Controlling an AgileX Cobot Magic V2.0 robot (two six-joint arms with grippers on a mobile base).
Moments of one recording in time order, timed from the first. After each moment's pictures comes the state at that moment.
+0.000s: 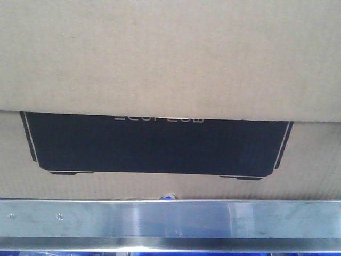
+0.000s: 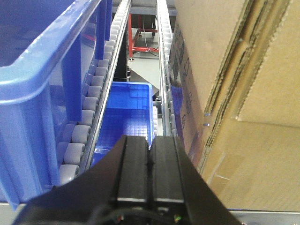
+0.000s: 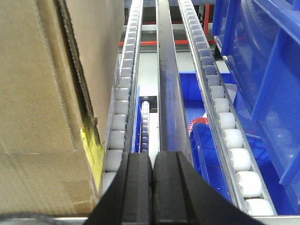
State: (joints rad) left arm -0.08 -0.01 0.03 -0.05 0.12 0.03; right arm -0.04 -0.01 0.03 0.13 0.19 -0.03
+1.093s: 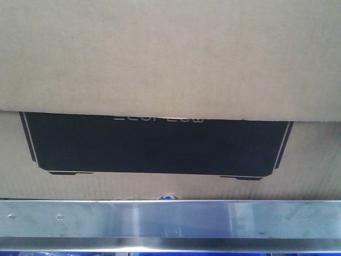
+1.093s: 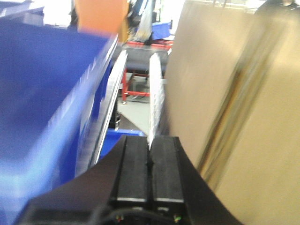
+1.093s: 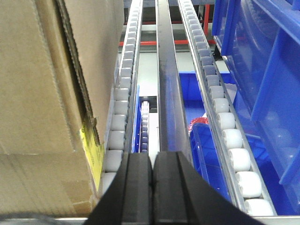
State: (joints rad) left arm -0.08 0.01 -0.22 -0.09 0.20 0.03; right arm -0.04 -0.01 0.03 0.13 0.19 -0.03
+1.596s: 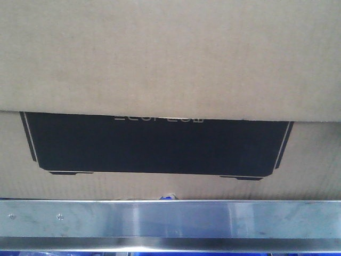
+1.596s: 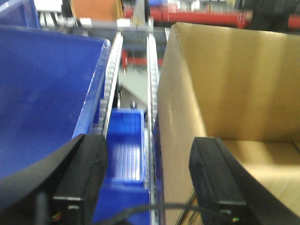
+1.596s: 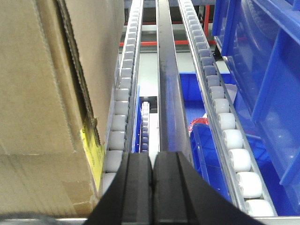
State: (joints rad) left arm -0.08 0.34 -0.68 -0.06 0.52 0.03; right arm -0.04 -0.01 0.03 0.13 0.19 -0.03
